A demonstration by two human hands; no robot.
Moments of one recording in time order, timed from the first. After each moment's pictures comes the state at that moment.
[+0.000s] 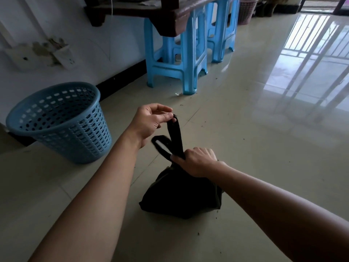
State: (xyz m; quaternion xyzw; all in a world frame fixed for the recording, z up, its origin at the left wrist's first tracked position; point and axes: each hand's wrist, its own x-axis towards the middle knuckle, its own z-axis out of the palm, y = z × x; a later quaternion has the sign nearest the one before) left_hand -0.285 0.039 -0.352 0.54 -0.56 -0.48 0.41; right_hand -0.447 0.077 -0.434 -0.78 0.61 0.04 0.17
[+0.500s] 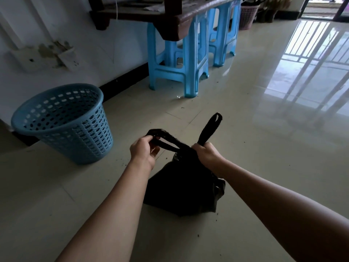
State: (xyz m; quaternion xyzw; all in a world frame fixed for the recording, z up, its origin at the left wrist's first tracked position) left_hand -0.283 0.051 -0.426 0.57 -0.09 -0.56 0.59; right_hand -0.469 0.065 -0.439 -0.52 0.67 -0.25 0.46
